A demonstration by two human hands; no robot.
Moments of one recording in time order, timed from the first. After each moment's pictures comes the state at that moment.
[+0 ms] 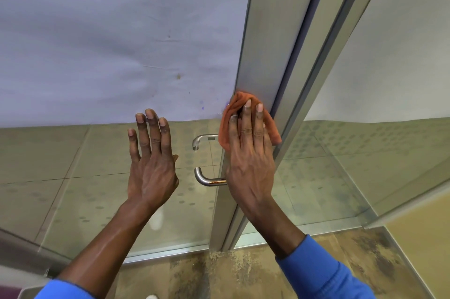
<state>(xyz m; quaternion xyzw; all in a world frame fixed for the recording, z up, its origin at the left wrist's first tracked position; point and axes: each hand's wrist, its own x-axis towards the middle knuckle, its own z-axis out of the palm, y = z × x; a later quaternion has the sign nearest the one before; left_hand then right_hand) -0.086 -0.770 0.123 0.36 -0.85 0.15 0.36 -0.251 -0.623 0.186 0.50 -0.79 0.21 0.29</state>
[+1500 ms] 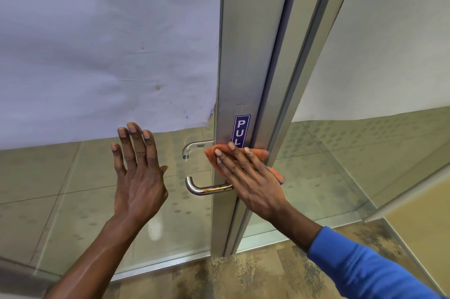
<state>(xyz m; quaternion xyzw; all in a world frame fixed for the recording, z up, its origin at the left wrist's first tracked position) -0.086 -0.774 0.122 0.35 -0.85 0.14 0.36 -0.325 -0.584 0.119 0.68 -0.65 -0.01 0.34</state>
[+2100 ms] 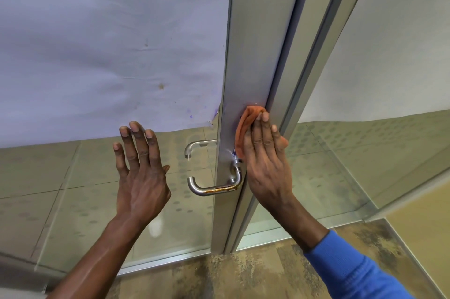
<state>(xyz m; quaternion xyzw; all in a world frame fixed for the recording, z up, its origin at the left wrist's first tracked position) -0.086 -0.774 0.121 0.35 -0.85 0.15 0.37 -0.318 -0.603 0.160 0.54 -0.74 0.15 0.37</state>
